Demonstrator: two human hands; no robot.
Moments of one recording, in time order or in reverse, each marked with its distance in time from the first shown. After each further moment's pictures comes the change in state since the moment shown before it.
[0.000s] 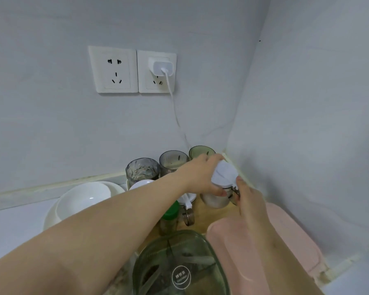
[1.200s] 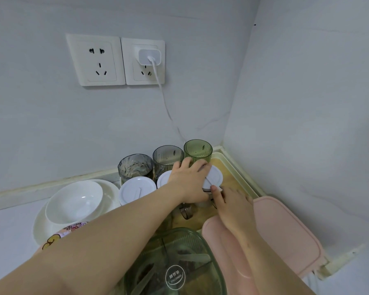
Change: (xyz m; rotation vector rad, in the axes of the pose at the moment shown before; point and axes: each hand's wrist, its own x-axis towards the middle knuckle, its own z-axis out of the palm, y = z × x) left_hand 0.000 -0.014 0.035 0.405 -0.002 -0.057; right_hand 0.004 0.037 0.009 -0.901 -0.111 -0.318
